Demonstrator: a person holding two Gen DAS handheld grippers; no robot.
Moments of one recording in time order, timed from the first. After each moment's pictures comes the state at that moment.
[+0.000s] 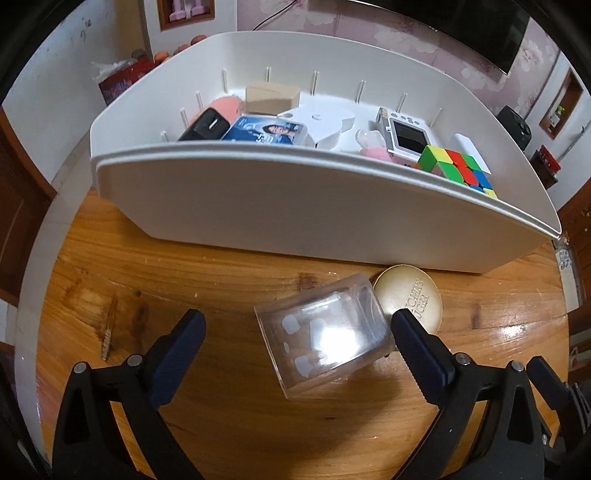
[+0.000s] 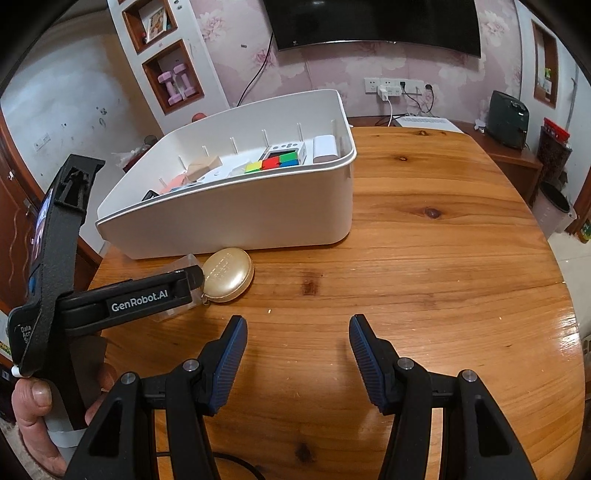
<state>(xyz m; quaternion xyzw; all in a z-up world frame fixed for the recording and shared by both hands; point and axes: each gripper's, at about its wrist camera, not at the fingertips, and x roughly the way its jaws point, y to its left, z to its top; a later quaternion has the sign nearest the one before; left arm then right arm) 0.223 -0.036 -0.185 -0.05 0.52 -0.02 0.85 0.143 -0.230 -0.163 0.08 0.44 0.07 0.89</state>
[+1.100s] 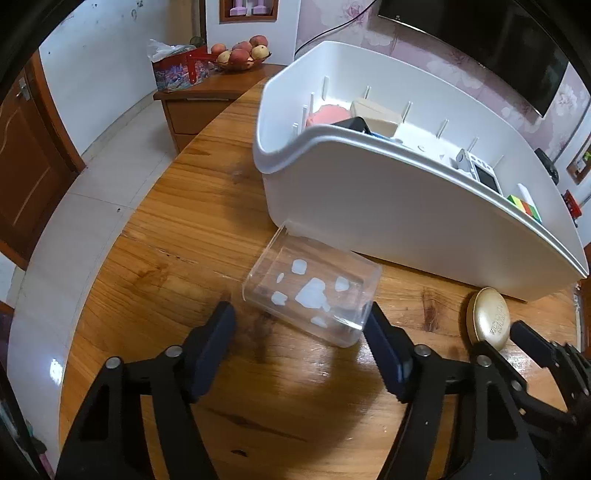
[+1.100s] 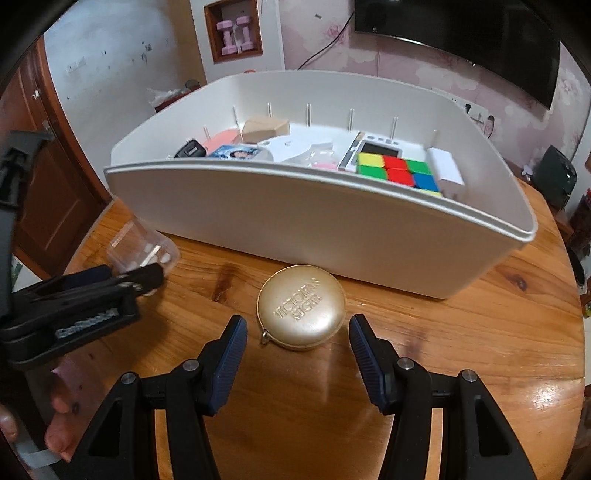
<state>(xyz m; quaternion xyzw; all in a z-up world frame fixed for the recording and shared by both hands) 0.205 0.046 -0.190 -0.09 0.50 0.05 0.86 0.200 -0.140 -0.183 -0.05 0.47 0.13 0.87</state>
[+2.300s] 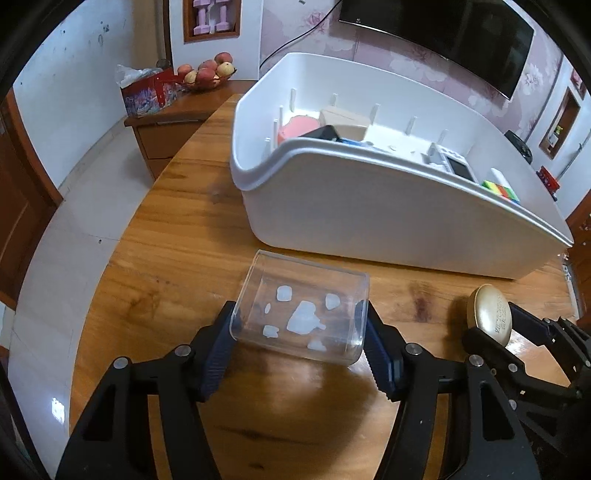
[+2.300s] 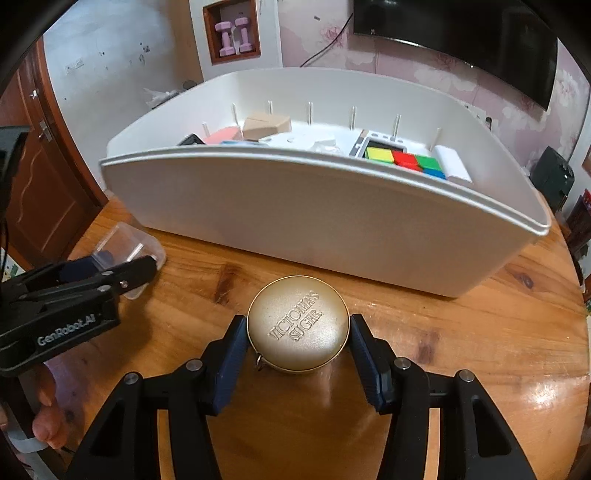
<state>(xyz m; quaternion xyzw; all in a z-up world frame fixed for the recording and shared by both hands) 0.203 0.041 -0.183 -0.06 0.47 -0.02 0.88 0.193 -0.132 -0.186 -0.05 0.46 0.12 0.88</state>
